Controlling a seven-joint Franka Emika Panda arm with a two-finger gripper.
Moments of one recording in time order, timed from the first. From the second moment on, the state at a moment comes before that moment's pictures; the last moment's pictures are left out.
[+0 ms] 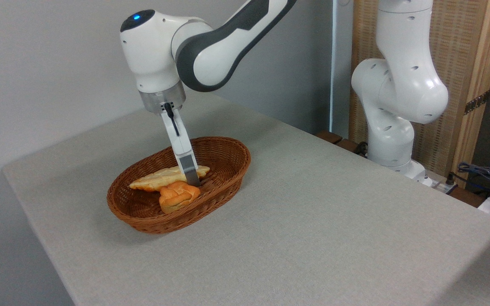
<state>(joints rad) -0.20 0.01 -0.21 -2.08 -0.10 2.04 0.78</state>
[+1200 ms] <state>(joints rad) -0.20 0.01 -0.21 -2.00 -0.10 1.92 0.78</state>
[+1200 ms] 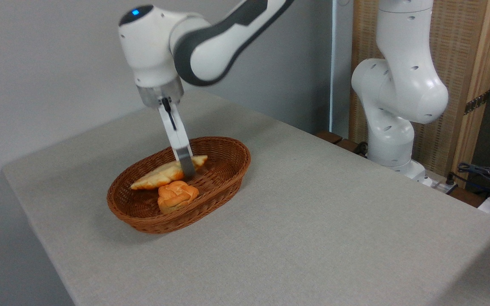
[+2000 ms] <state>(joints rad) -0.17 0.06 0.21 -1.76 -0.06 1.67 0.93</state>
